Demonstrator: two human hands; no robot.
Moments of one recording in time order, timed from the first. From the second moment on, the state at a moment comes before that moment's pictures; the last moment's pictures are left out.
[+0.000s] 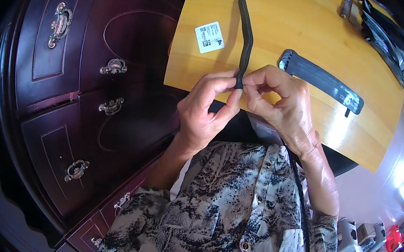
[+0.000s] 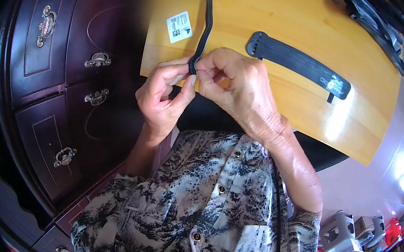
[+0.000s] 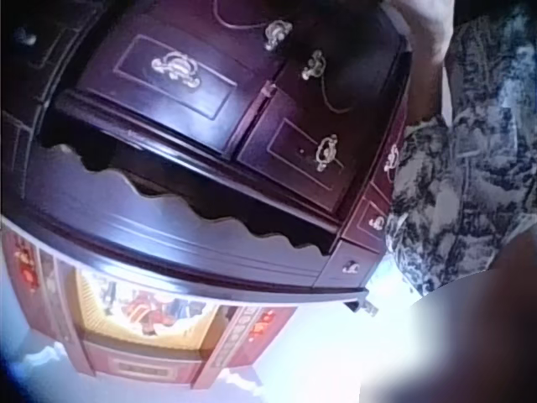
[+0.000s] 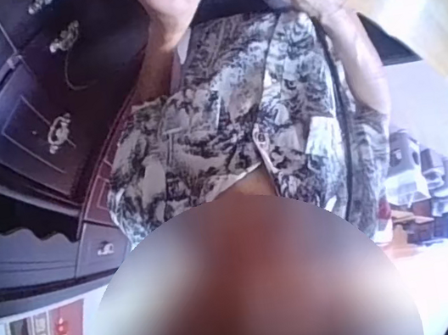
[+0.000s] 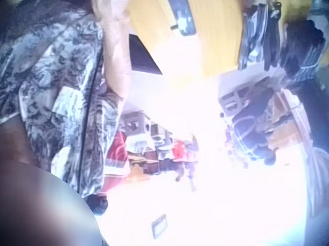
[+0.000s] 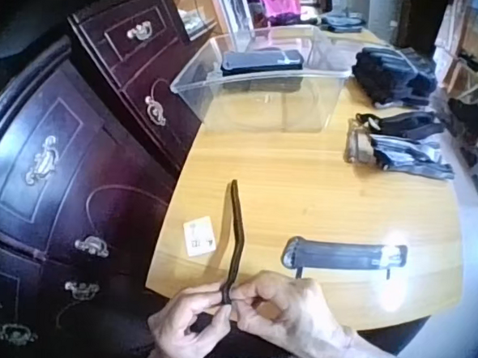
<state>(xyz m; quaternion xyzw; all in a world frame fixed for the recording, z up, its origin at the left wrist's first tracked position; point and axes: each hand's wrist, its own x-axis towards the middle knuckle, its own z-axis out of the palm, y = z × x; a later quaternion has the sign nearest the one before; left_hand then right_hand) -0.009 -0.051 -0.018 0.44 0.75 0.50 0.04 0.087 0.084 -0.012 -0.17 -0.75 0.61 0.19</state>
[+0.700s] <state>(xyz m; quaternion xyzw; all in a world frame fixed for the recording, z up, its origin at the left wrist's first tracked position) -0.032 -0.058 -0.050 0.37 0.72 0.57 0.13 0.054 0.088 -0.009 -0.17 -0.84 0.52 0.05</state>
